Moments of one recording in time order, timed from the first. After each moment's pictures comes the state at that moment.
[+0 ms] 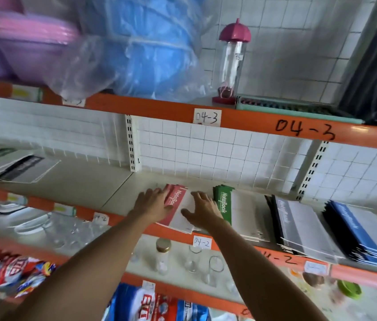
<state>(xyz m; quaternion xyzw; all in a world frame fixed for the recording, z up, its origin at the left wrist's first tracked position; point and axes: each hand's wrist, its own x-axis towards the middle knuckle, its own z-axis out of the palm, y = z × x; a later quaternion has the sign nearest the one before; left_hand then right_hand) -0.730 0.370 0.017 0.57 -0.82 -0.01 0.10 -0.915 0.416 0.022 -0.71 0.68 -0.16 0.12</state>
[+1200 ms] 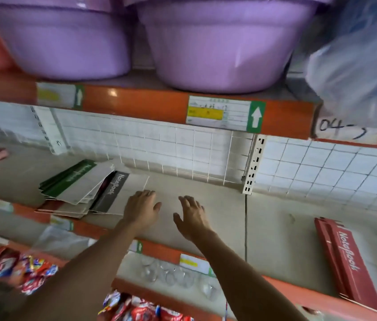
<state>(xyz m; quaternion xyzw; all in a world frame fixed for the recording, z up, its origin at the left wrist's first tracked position) -0.274 0.115 -0.045 0.64 -0.76 0.01 0.14 -0.453 0.152 -0.053 -0.75 0.62 -0.20 0.13</state>
